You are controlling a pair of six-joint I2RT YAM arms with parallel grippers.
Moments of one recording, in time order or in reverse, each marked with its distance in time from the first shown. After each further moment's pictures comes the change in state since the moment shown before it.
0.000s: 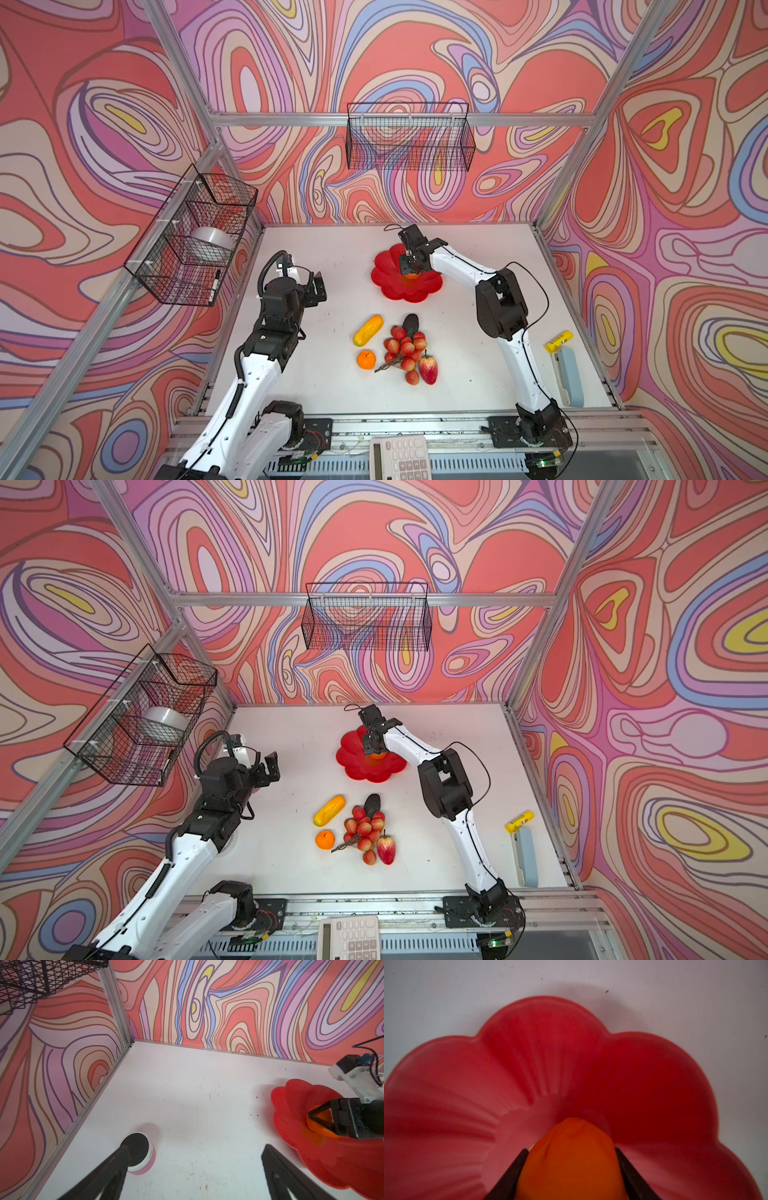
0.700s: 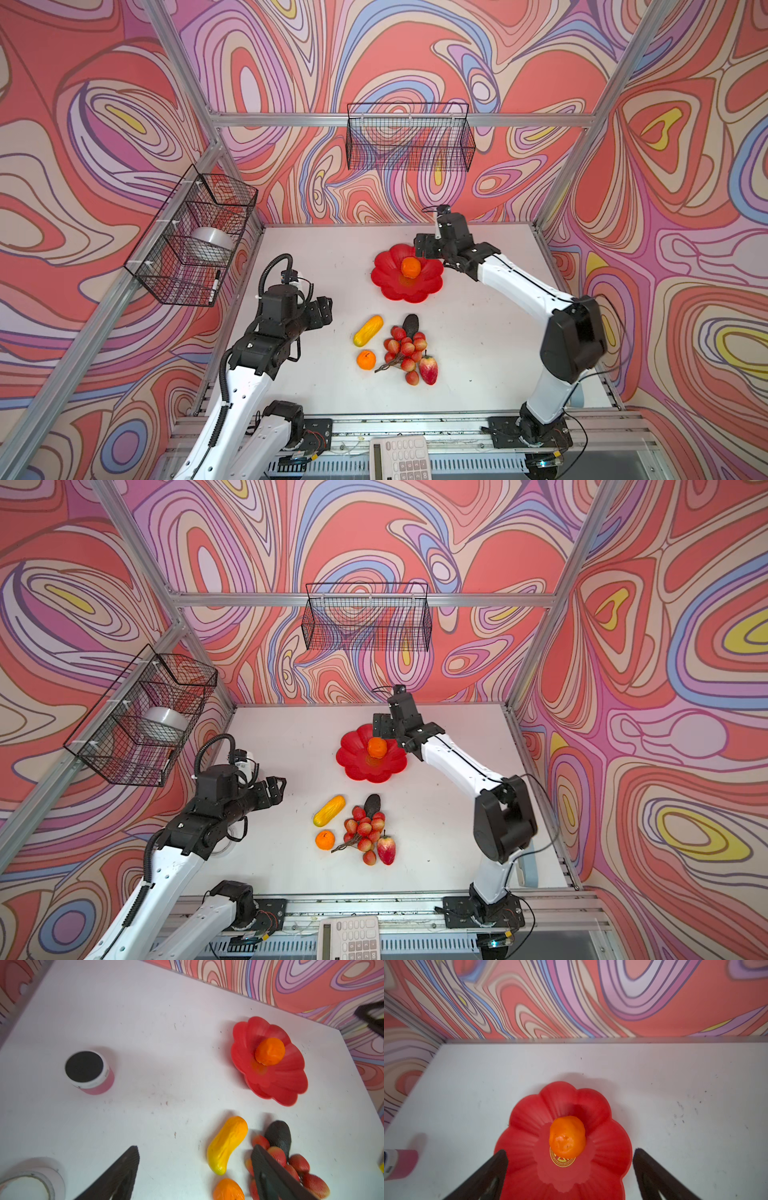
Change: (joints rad) left arm -0.080 -0.112 0.122 -0.556 0.262 -0.245; right arm -0.046 -0.677 -0.568 0.391 -0.003 0.063
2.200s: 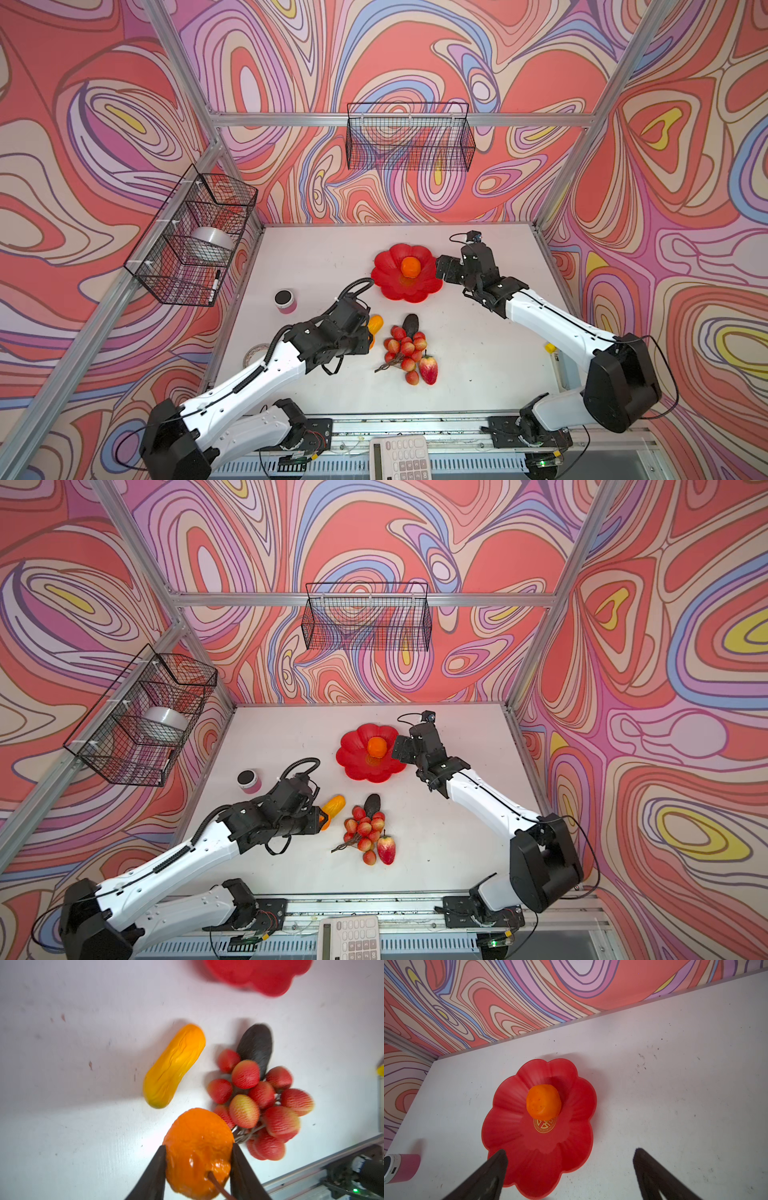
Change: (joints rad) left arm -0.498 0.266 0.078 -0.057 -0.127 -0.264; right arm -0.018 -0.249 -0.394 0.101 0.060 0.149
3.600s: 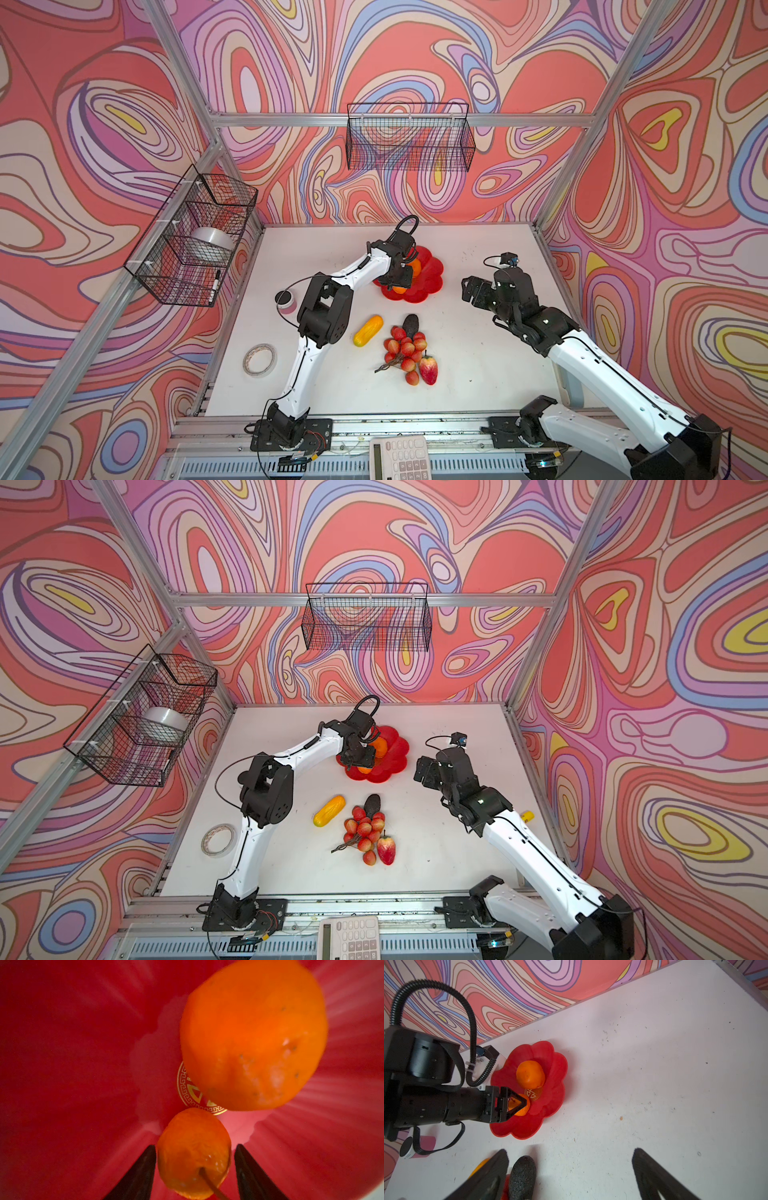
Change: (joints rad) left arm 0.154 1.238 1.053 -0.077 0.120 0.311; right arm -0.001 -0.416 -0.169 -0.290 0.021 0.089
